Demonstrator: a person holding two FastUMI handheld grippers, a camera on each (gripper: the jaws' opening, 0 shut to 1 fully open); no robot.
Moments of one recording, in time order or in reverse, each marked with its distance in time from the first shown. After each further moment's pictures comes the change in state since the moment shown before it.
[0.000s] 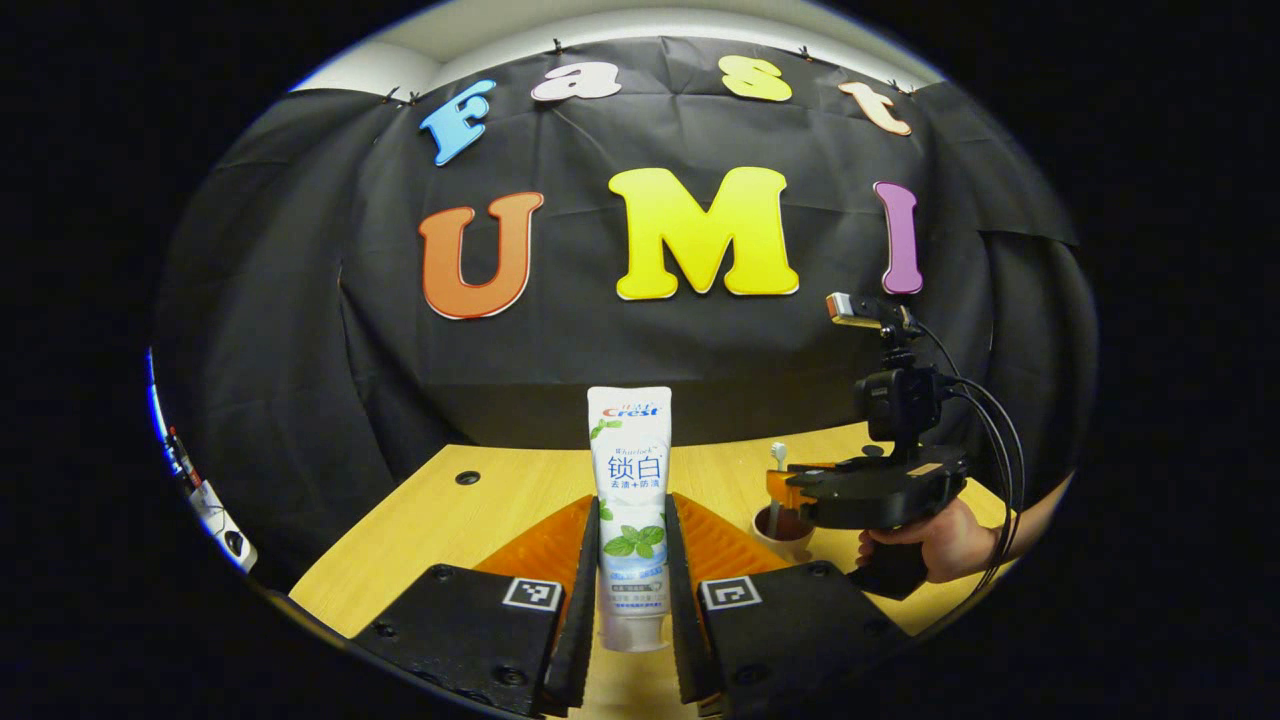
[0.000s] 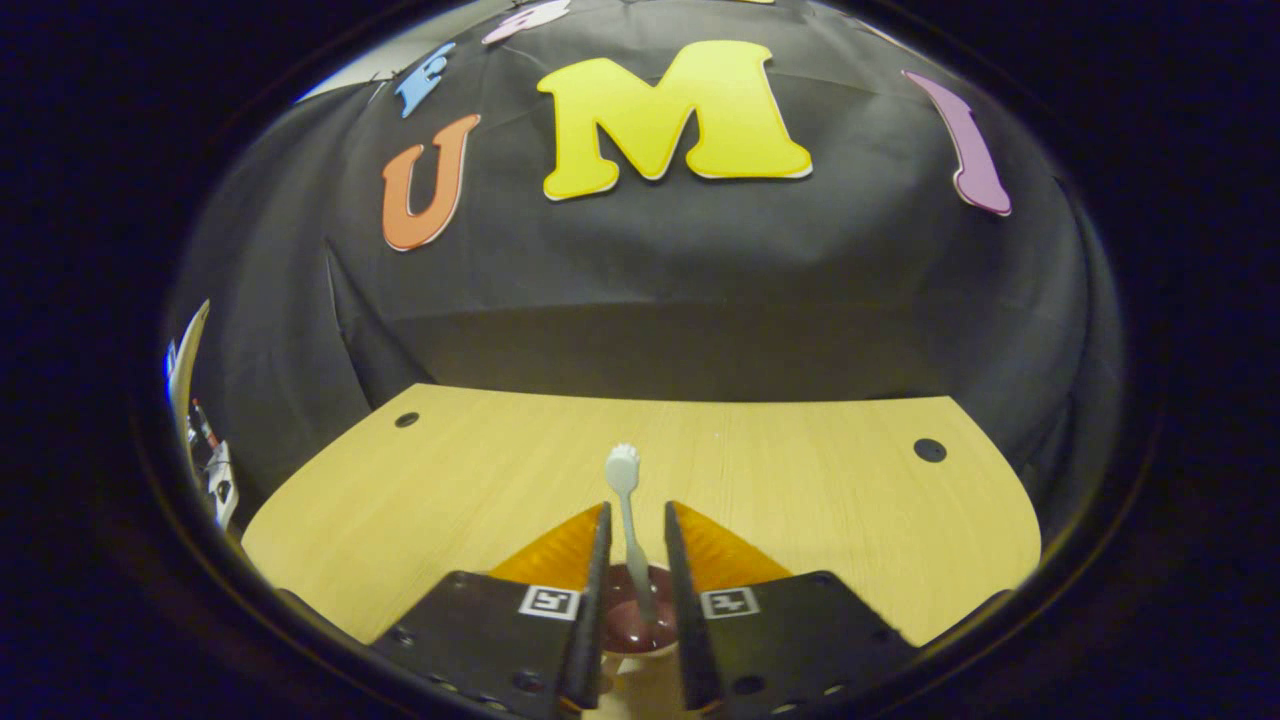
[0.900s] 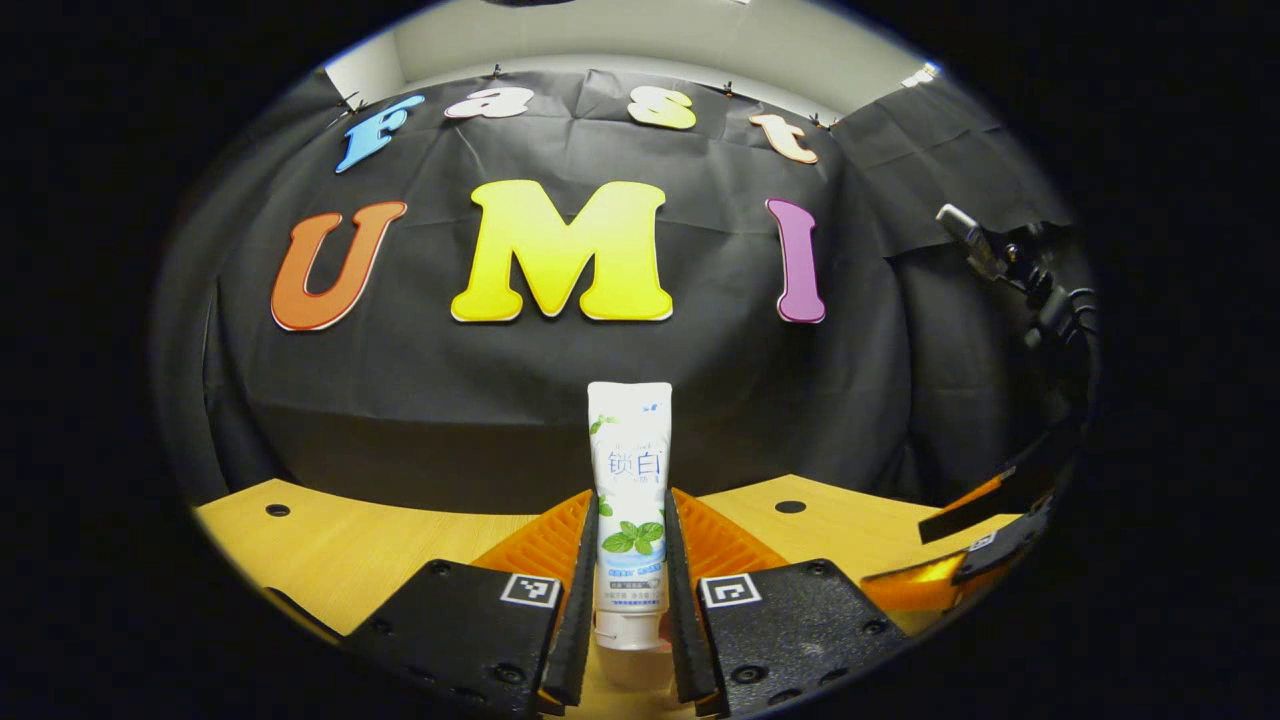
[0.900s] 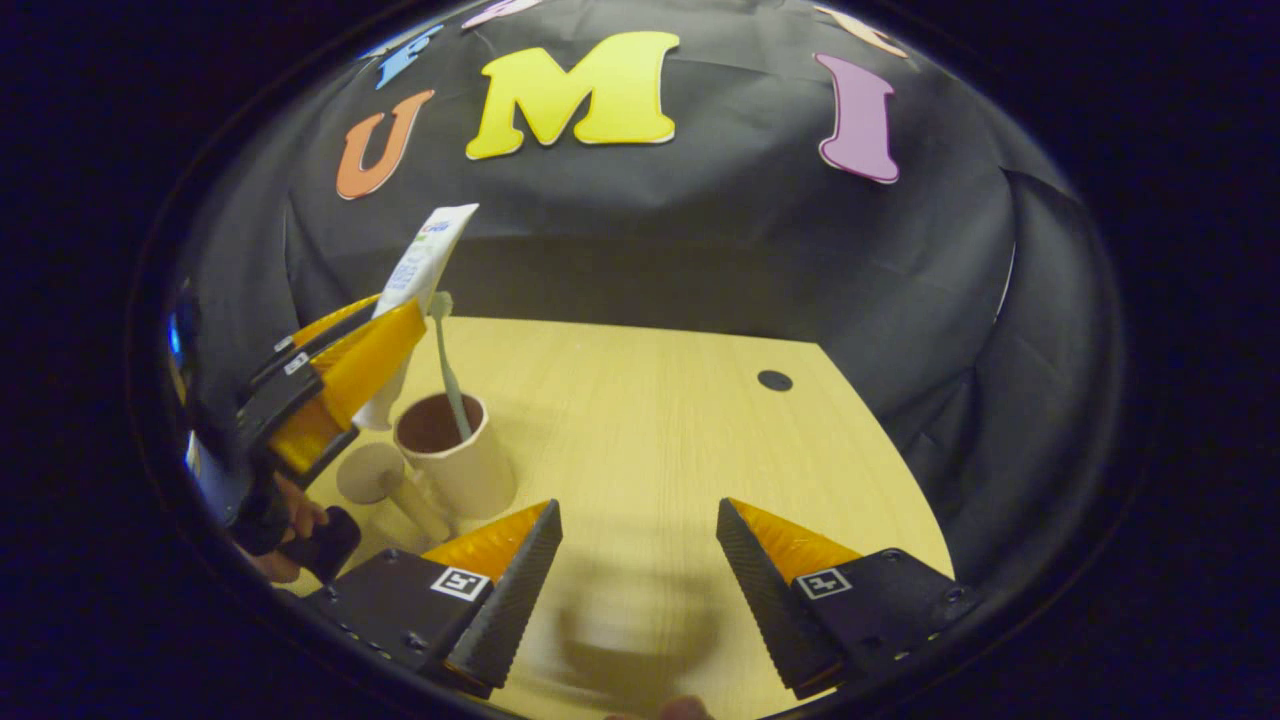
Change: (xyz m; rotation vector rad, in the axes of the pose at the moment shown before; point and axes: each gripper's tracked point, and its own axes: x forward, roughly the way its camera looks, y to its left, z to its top) left arm 0.138 -0.141 -0.035 0.005 -0.299 -0.301; right arm -0.112 -0.130 -0.084 -0.058 0.131 -0.221
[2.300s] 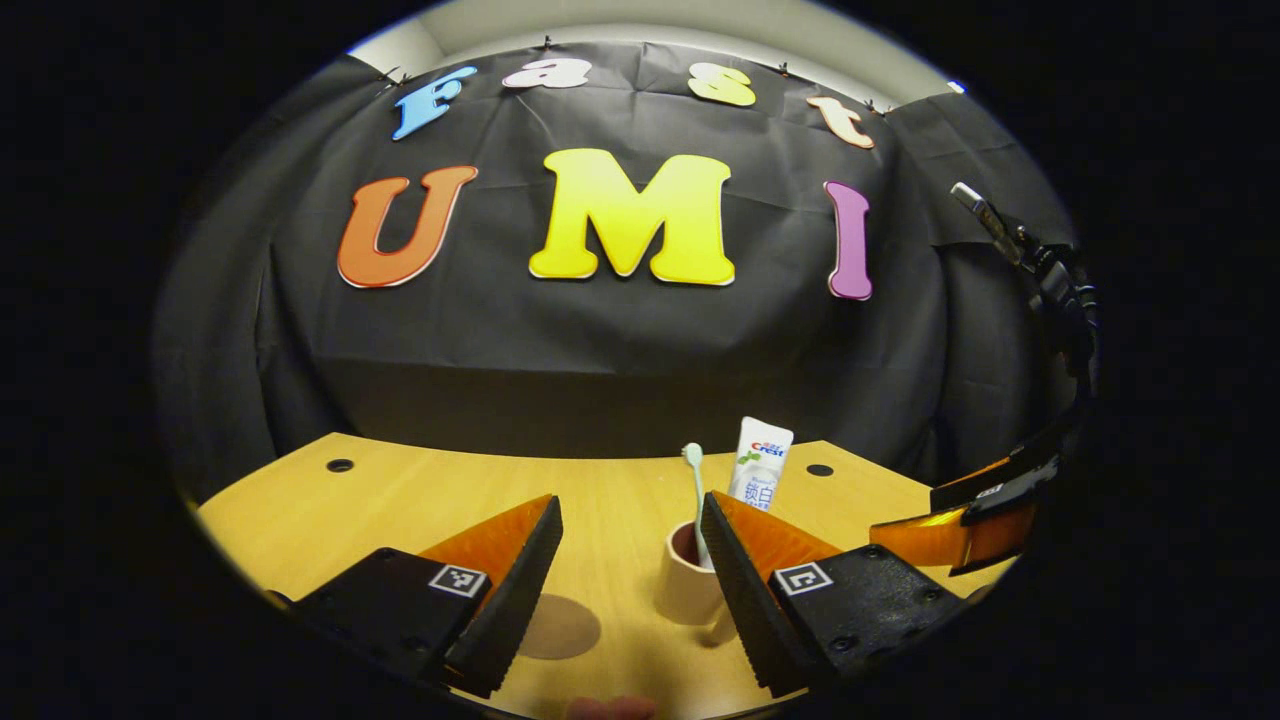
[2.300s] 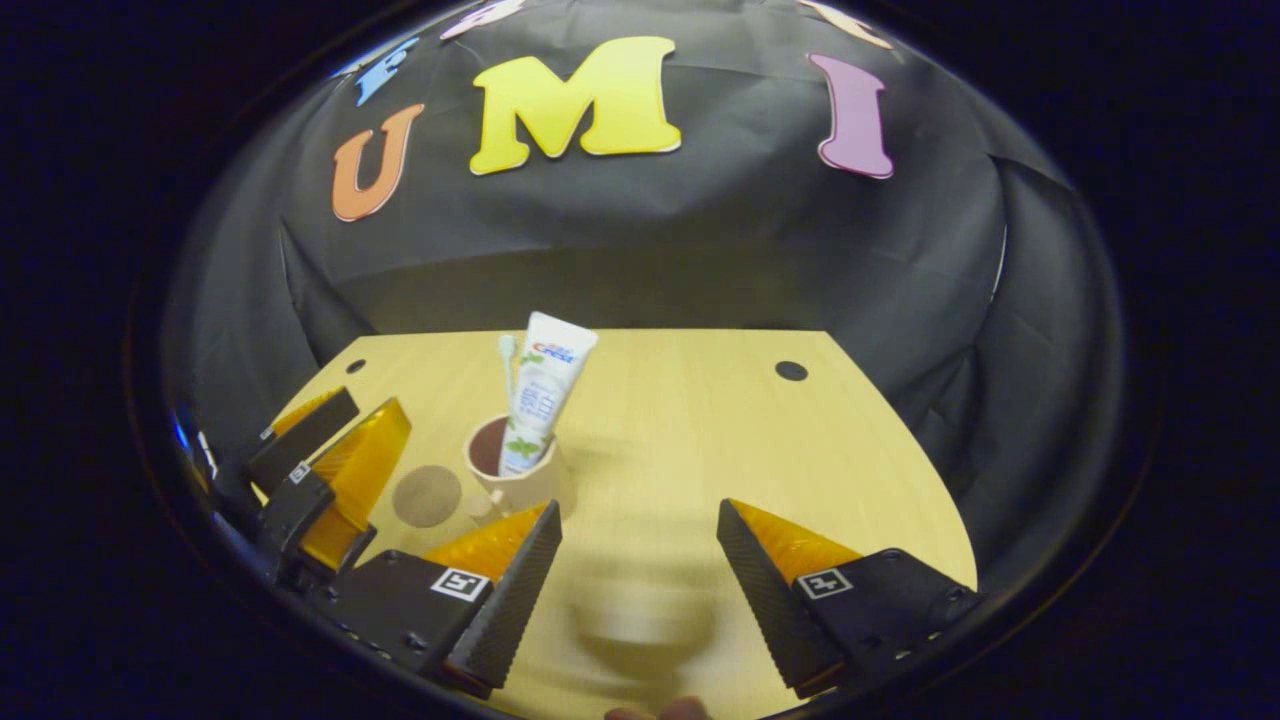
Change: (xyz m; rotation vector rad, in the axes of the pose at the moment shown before) left arm -0.095 0.063 0.012 -0.079 0.195 0.169; right arm -0.036 0.058 0.034 0.085 0.045 0.028
